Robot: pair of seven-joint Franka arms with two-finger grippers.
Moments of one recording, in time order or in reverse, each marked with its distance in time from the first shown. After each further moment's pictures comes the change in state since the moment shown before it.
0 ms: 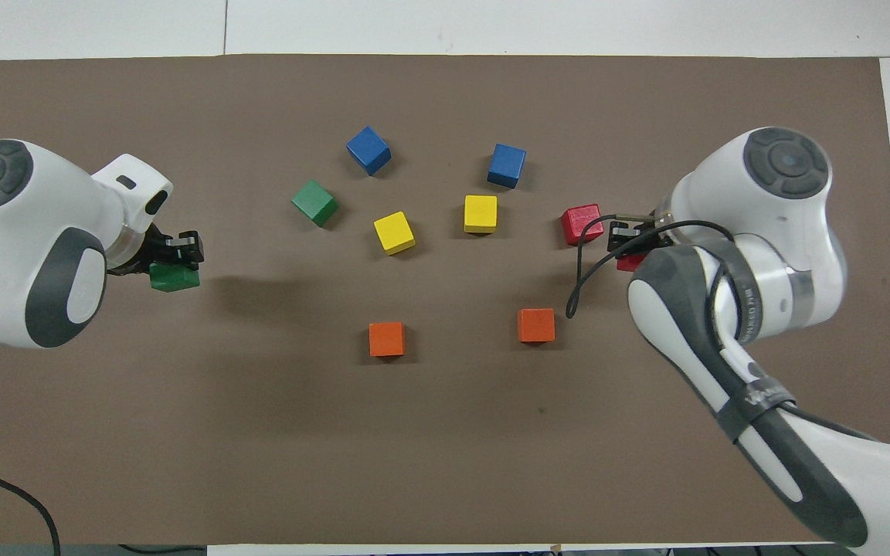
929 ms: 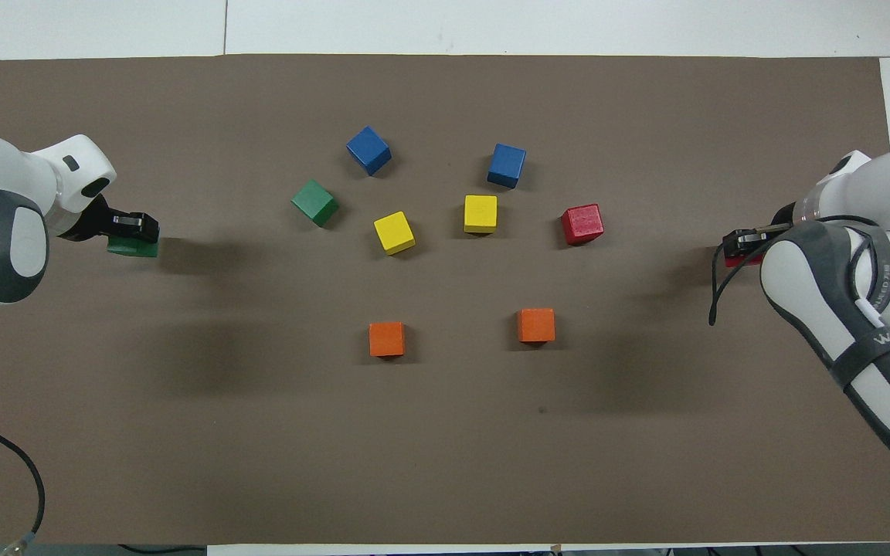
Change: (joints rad) left arm 0.124 0.179 0.001 0.130 -0.051 0.103 0.398; right arm -0.259 0.056 -0.005 -0.093 0.000 0.161 -0.440
